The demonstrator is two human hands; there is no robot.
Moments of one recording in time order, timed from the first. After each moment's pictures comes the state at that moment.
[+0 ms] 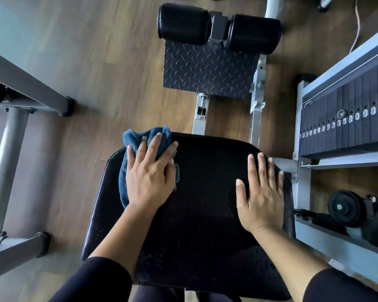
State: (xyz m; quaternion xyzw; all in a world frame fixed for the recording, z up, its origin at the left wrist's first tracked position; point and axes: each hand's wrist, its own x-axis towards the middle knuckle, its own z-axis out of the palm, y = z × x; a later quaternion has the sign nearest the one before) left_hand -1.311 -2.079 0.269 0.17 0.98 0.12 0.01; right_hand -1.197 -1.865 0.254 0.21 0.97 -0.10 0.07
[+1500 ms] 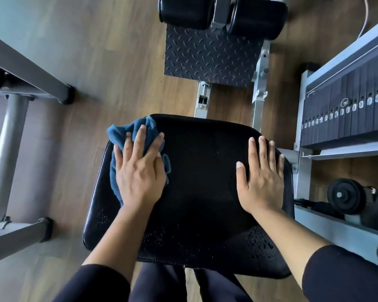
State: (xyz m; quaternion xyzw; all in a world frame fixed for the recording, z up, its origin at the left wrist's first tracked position) left_hand -1.282 -2.093 0.278 0.07 0.99 0.14 0.03; right_hand -1.196 -1.863 0.253 0.21 0.97 -0.10 0.07
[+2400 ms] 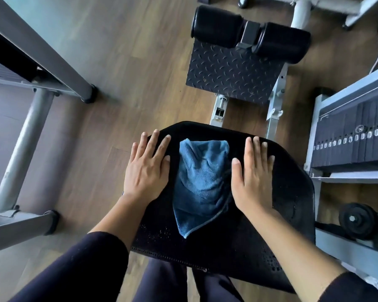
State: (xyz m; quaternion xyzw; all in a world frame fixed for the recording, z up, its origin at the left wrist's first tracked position) left_hand -1.300 -2.154 0.265 0.11 0.98 0.14 0.09; right_hand -1.240 -1.930 0.279 0.18 0.96 -0.22 0.05
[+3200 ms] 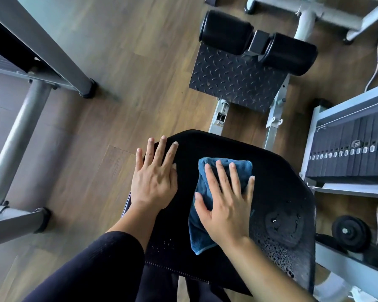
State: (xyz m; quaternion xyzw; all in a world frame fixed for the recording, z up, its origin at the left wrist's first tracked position) left_hand -1.302 -2.149 0.264 0.10 0.98 0.13 0.11; right_hand -1.225 -1.990 0.286 0.04 0.99 -0.09 0.03
